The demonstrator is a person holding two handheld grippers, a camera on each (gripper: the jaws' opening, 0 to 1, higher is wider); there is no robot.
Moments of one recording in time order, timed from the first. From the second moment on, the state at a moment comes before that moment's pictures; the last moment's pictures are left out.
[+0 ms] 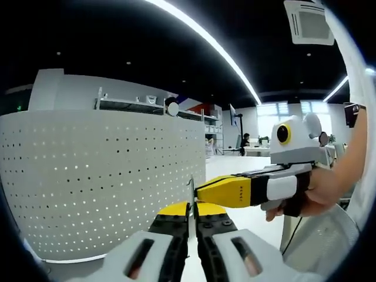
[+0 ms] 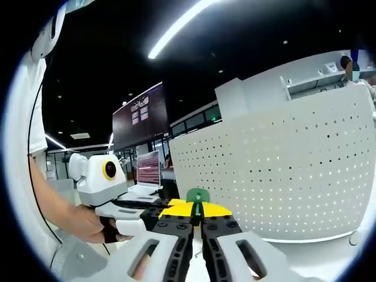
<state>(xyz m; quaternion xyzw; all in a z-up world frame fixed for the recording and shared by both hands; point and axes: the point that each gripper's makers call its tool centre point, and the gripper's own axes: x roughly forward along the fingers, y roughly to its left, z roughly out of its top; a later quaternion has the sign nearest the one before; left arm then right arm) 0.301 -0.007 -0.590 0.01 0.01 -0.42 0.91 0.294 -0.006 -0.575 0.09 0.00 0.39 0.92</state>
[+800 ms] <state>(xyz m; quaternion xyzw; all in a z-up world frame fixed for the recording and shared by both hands) 0.306 -0.012 -0.615 -0.01 0.07 -0.42 0.90 0.296 -0.003 -0.574 0.09 0.01 0.39 0.91</state>
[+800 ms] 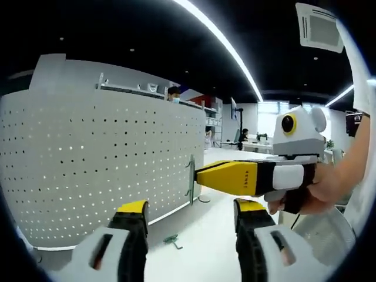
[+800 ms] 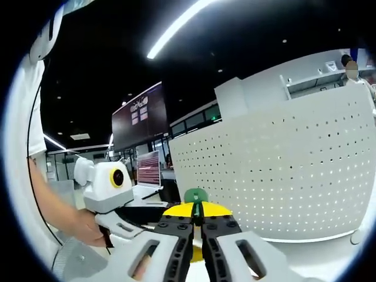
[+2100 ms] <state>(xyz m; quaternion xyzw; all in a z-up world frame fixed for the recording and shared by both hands) 0.307 -0.006 -0.618 0.01 0.07 -0.41 0.91 0.318 -0.044 -0.588 0.03 0.03 0.26 0.97</state>
